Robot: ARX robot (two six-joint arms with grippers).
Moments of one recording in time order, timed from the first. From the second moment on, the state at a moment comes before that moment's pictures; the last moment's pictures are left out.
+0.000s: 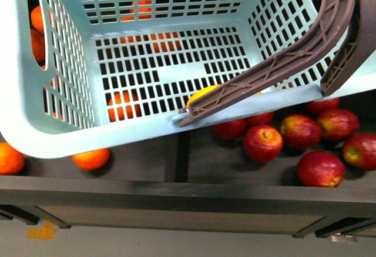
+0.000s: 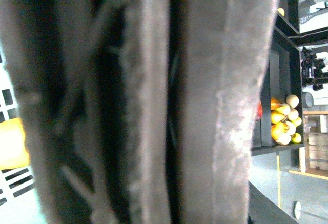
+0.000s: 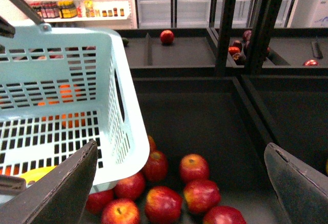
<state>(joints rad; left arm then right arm) -0.65 1.80 1.48 -0.27 0.15 -0.85 0.00 0.30 0.02 0.31 0.00 0.00</state>
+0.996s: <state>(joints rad) -0.65 1.80 1.48 -0.27 0.16 -0.85 0.00 0.30 0.02 0.31 0.00 0.00</state>
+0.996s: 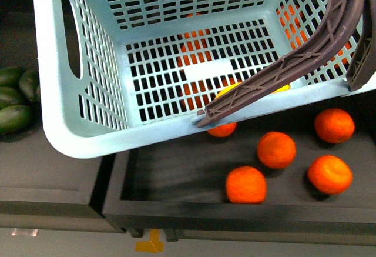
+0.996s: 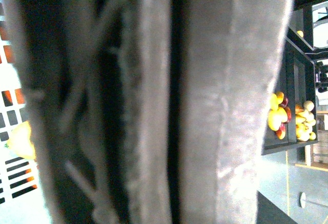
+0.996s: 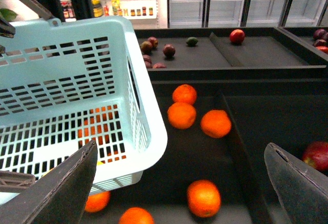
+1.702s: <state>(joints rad) -0.65 1.80 1.48 -0.27 0.16 -0.85 0.00 0.30 0.02 0.31 0.00 0.00</state>
